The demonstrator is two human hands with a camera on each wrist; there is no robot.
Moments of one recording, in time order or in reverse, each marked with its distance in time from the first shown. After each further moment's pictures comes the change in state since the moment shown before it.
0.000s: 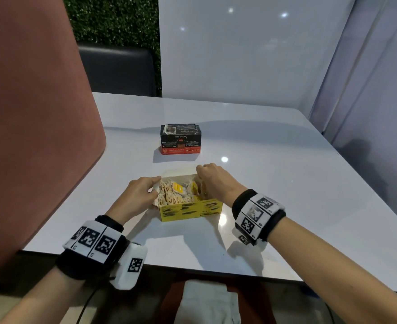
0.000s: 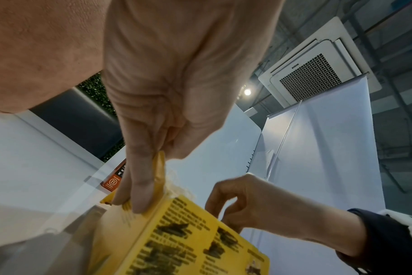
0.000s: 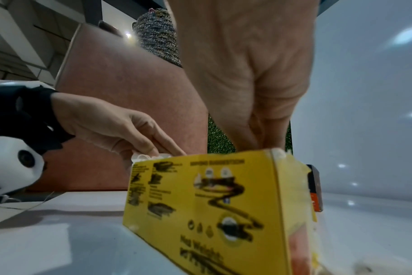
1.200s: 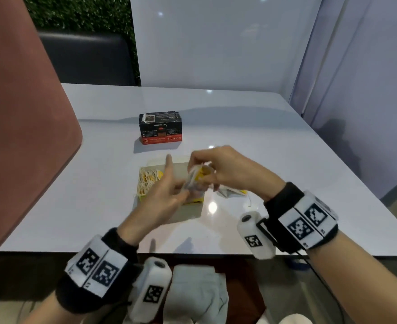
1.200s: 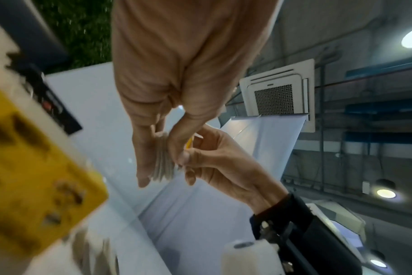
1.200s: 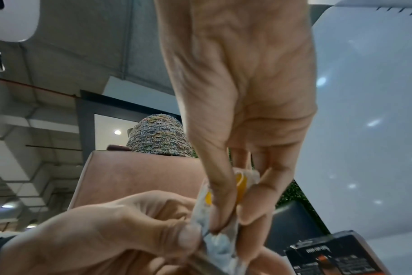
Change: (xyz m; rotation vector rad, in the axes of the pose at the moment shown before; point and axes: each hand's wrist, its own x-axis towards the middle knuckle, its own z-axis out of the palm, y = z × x) left_hand -0.062 0.086 0.044 -0.403 -0.213 0.142; right_hand -0.080 0.000 -0.072 0.499 -0.065 -0.068
